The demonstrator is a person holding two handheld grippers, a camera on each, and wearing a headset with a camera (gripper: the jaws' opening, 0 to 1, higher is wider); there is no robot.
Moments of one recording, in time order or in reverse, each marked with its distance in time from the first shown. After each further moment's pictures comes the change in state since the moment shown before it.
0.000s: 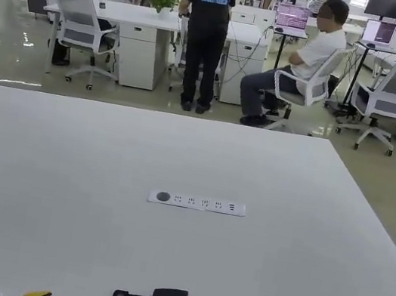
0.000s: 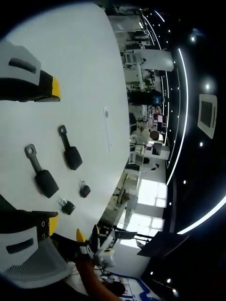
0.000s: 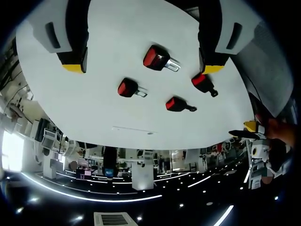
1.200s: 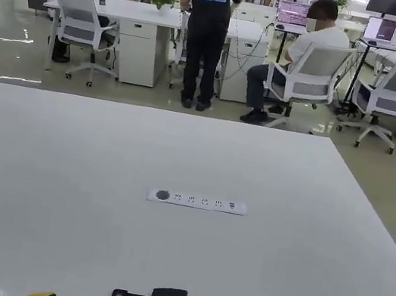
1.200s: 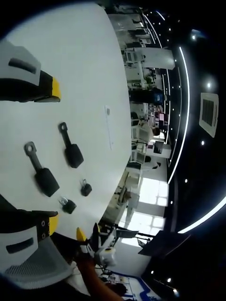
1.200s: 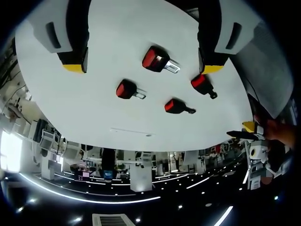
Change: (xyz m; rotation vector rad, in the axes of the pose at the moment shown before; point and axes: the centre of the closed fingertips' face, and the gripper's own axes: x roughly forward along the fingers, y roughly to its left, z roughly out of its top) left arm 0.006 -0.010 0.000 0.002 0.013 -0.013; right arm 0.001 0.004 -0.001 -0.005 0.018 0.019
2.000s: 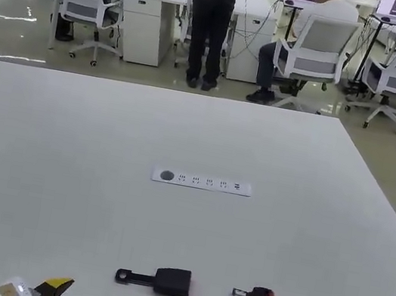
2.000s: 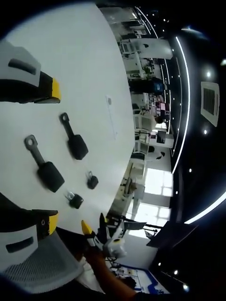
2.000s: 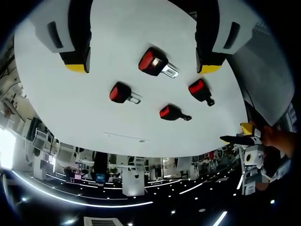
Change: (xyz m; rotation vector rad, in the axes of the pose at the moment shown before) left arm 0.016 -0.013 -0.016 0.067 0.045 -0.079; right arm 0.018 0.002 -0.013 -0.038 0.045 0.062
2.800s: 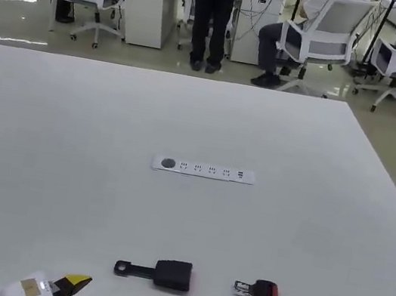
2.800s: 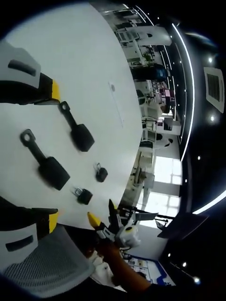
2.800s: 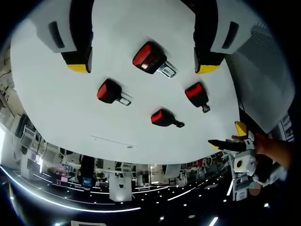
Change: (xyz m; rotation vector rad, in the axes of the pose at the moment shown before) left arm 0.032 -0.010 -0.011 0.060 0.076 -0.094; right arm 0.029 0.009 -0.004 -0.060 0.063 0.116
